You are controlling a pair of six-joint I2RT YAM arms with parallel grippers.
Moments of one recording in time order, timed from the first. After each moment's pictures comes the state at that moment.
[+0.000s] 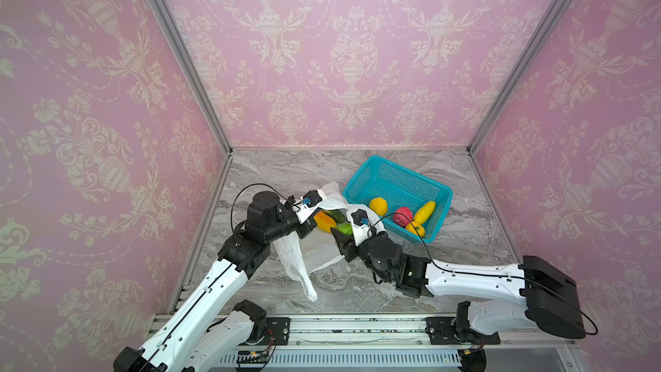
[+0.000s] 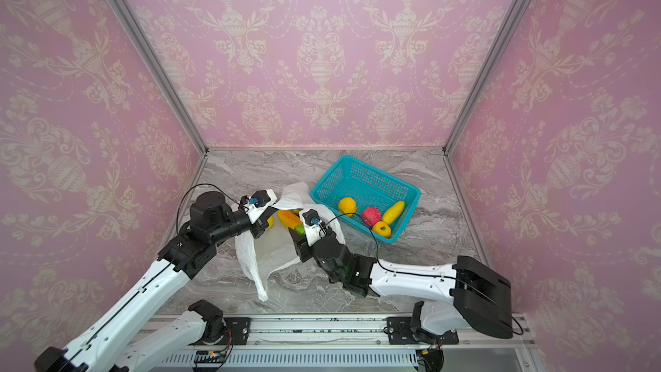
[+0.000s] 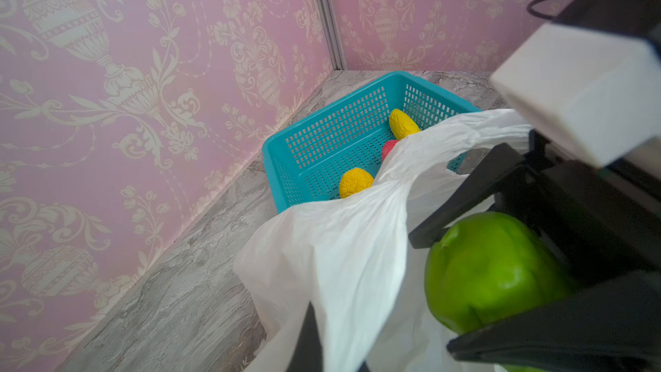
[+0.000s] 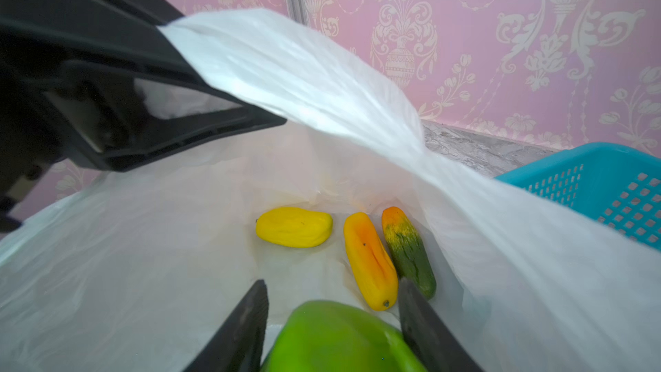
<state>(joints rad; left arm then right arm) -0.44 0.89 0.81 -0.23 0.41 0.43 1.16 1.30 0.68 0.46 0.51 0.22</state>
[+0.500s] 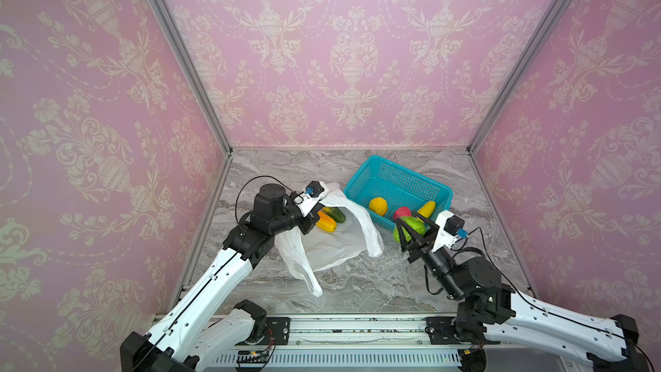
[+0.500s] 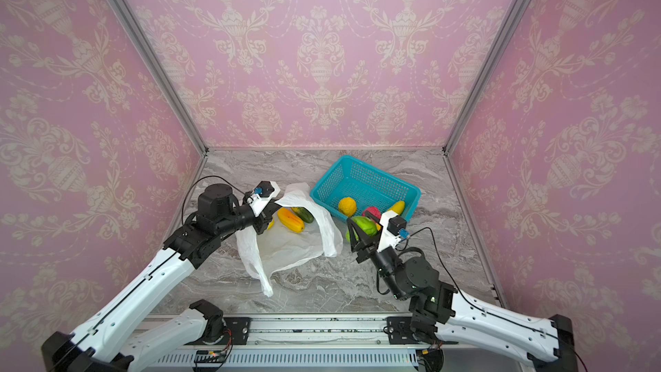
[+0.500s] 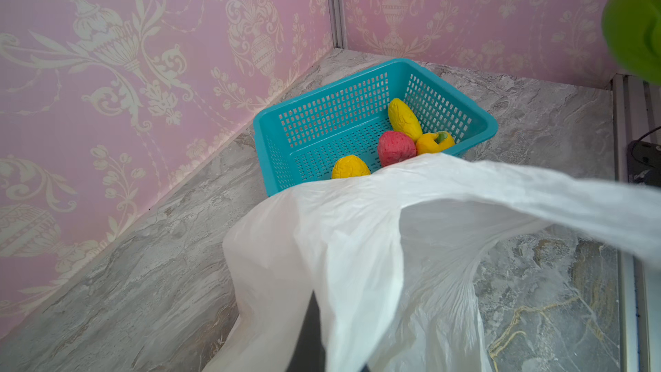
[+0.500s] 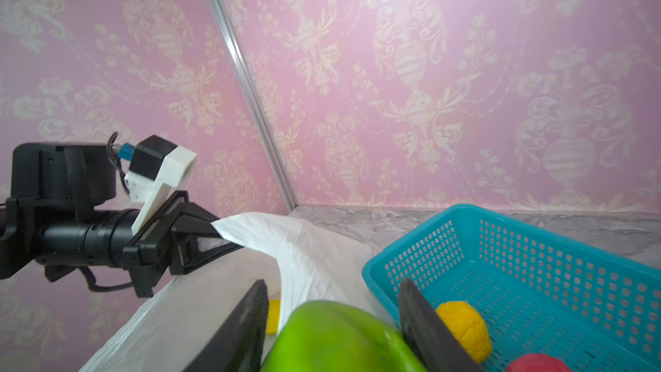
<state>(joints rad) -0.44 0.98 0.89 -0.31 0.40 0.32 1.11 0.49 0.41 0.32 0.69 0.19</state>
